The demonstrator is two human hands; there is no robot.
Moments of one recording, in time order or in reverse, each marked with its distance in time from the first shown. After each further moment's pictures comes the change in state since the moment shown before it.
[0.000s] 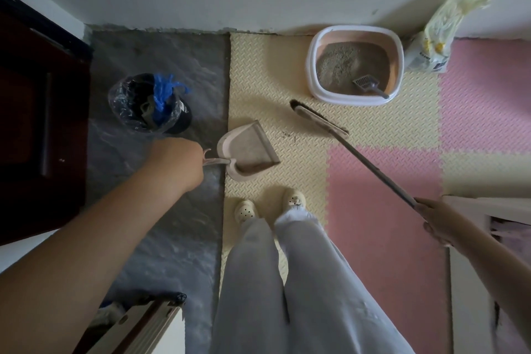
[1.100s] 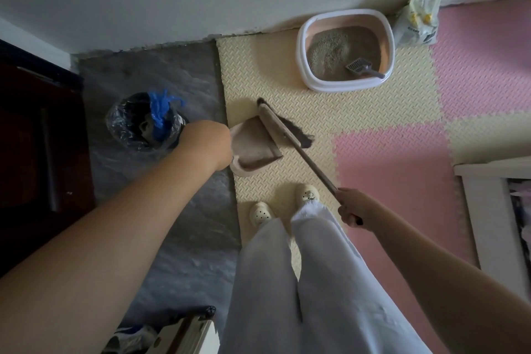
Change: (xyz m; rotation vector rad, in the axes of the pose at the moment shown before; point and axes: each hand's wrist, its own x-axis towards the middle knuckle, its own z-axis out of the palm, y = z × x) left_hand 0.040 0.008 -0.023 0.078 0.124 0.170; right_hand -0.044 -0.097 0.153 0.448 -0.337 0.125
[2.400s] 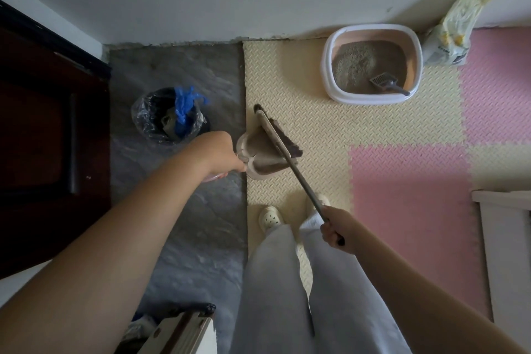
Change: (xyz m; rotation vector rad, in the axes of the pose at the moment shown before) left_hand -0.008 -0.054 0.027 -0.736 -0.184 -0.100; right_hand -0.010 -0.007 0.071 0.261 -0.156 0.109
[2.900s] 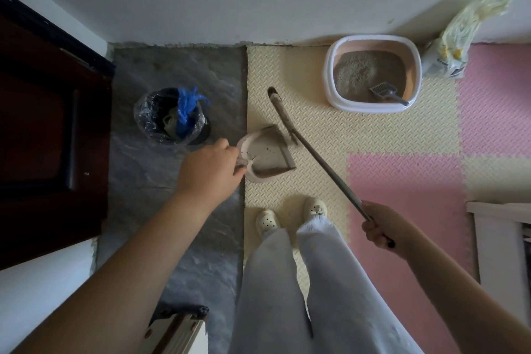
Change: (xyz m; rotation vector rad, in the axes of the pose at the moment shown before) left_hand -0.031 -0.017 0.037 0.405 0.583 0.255; right_hand -0.053 -0.025 -0.061 -0.127 0.077 -0.151
